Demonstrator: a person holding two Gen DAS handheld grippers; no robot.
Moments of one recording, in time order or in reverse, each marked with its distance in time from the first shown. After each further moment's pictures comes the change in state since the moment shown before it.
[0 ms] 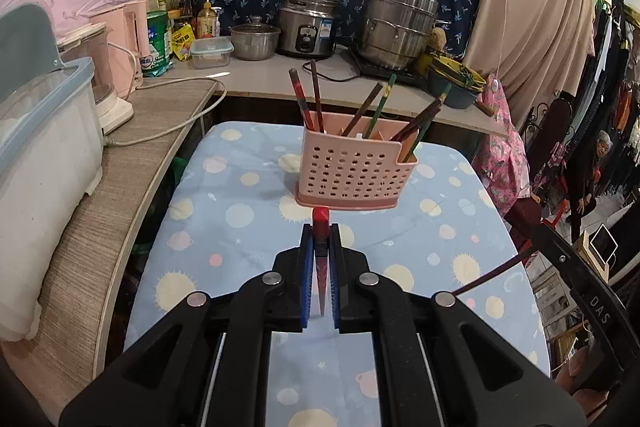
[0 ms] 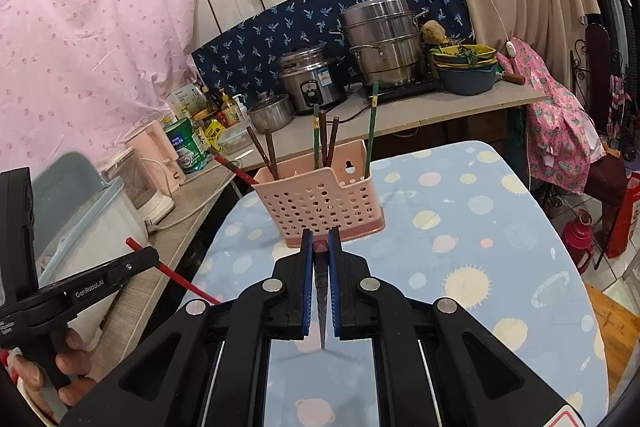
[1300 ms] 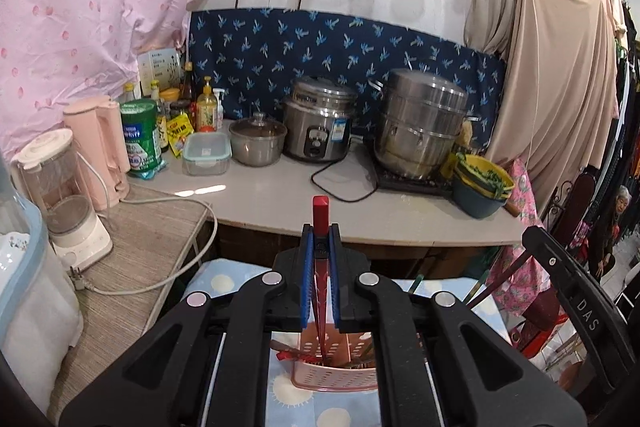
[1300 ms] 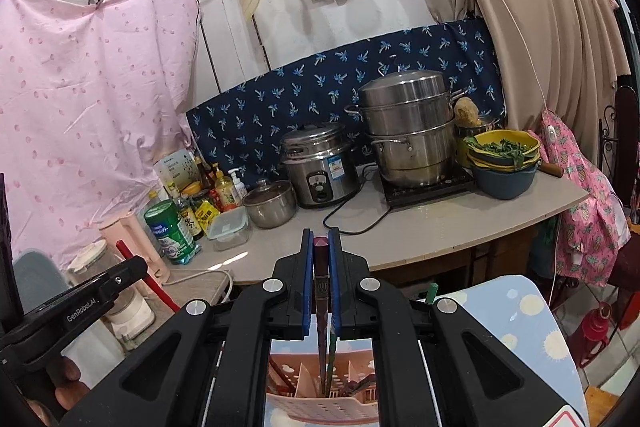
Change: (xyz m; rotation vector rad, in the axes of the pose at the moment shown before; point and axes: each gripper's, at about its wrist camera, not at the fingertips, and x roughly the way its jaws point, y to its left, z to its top) left arm 0.084 -0.013 0.182 -0.027 -0.230 0.058; right arm 0.136 0.031 0.187 -0.051 -0.183 -0.001
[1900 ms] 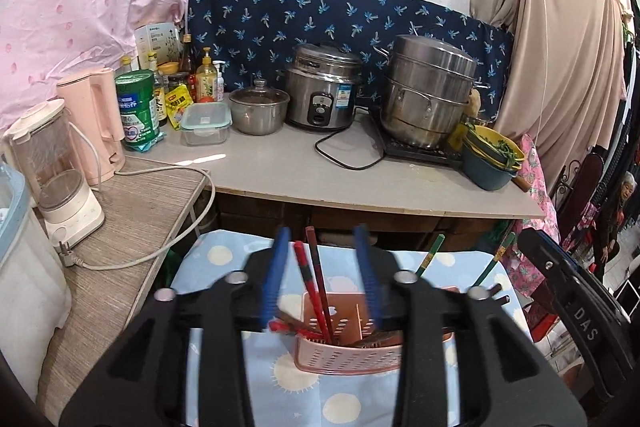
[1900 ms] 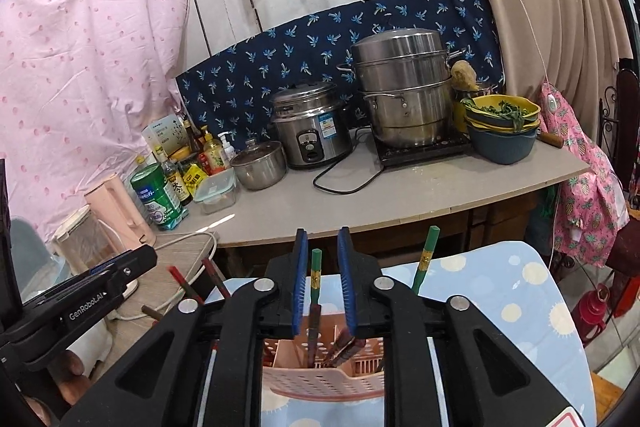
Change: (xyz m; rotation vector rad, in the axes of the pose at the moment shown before) left arm 0.025 0.004 -0.032 0.002 0.062 0.017; right arm 0.023 -0.010 -0.039 -0.010 0.097 -0.021
